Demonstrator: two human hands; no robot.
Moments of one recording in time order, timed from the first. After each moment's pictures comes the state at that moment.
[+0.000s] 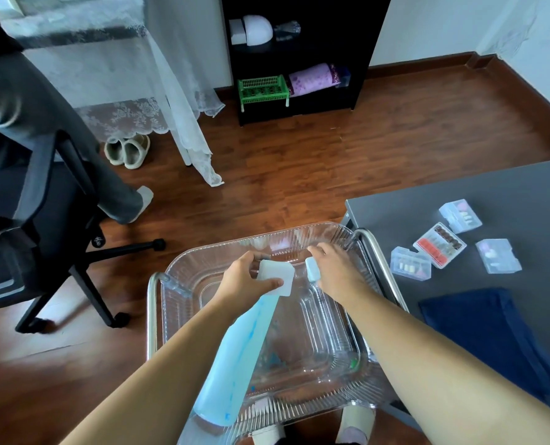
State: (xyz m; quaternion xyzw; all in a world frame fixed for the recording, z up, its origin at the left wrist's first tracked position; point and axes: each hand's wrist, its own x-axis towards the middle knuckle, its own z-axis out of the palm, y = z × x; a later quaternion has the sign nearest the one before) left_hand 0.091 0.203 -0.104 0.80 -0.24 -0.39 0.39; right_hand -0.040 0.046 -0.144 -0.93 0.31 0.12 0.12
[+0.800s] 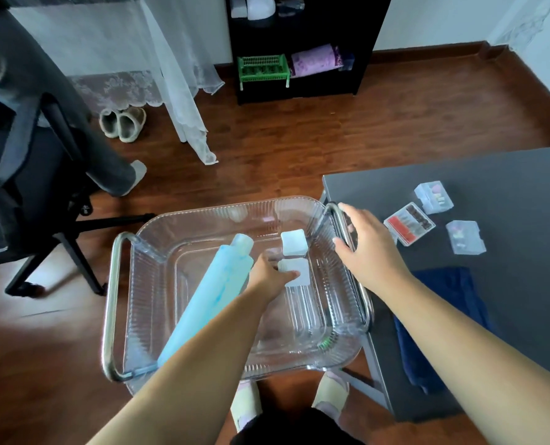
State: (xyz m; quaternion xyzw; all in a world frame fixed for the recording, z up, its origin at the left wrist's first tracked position) left_hand -0.004 0.155 -0.169 0.81 -0.11 -0.43 0.39; right_hand -0.132 0.032 -0.058 -0.89 0.36 -0.09 0.27
